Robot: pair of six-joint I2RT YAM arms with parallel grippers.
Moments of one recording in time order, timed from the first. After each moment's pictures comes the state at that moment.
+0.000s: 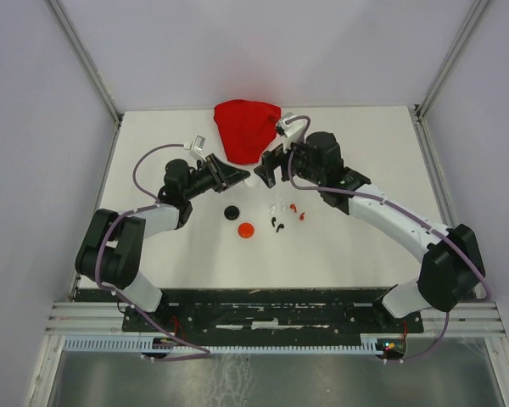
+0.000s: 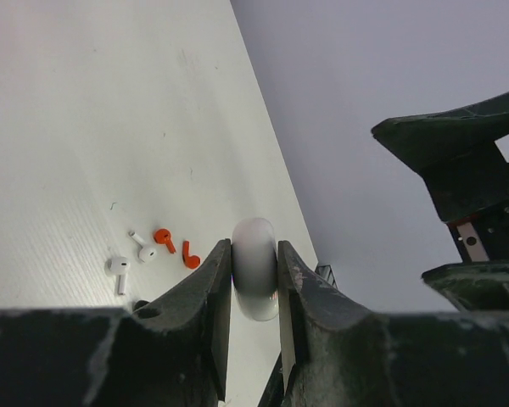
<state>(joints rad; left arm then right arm) -0.28 1.59 0.69 0.81 0.66 -0.98 0.63 1.50 1.16 0.06 -0.22 0.02</state>
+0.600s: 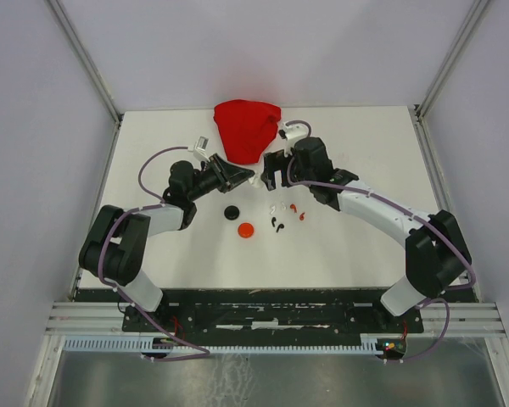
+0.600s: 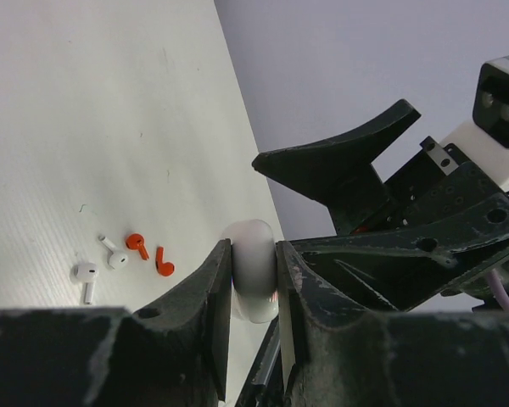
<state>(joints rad) -0.32 1.63 0.69 0.89 0.63 -1.10 0.63 1.57 1.16 -0.07 0.01 0.22</state>
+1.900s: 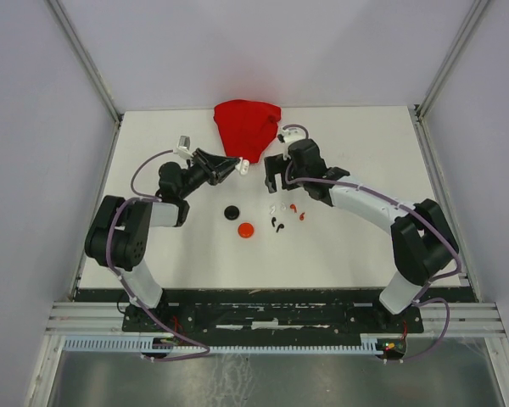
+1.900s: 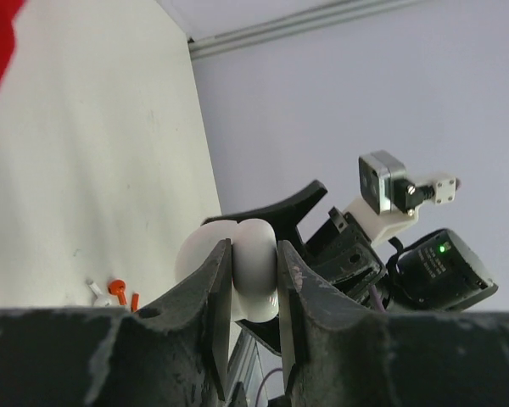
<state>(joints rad) -0.22 1.74 0.69 1.12 0.60 -1.34 0.61 1.69 1.19 -0.12 0.06 0.24</state>
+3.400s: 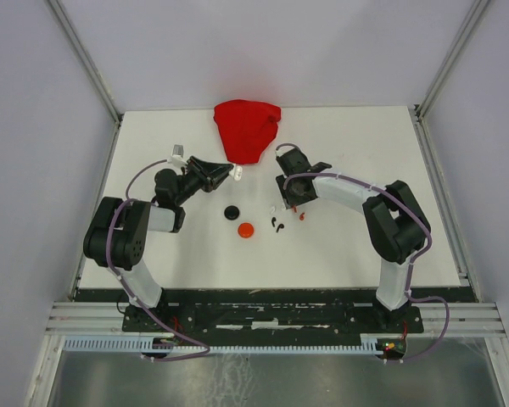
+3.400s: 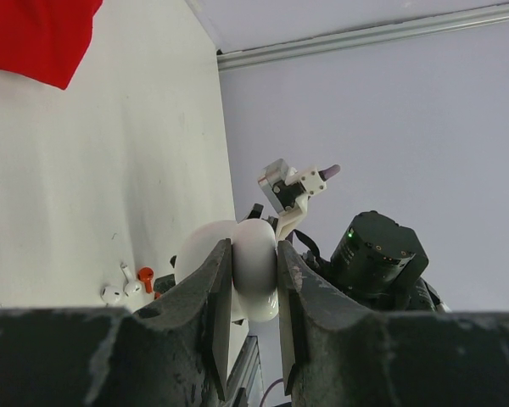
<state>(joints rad) -0.16 1.74 0.61 1.14 0.59 -1.35 0.60 1.90 1.31 -0.50 0.18 0.21</state>
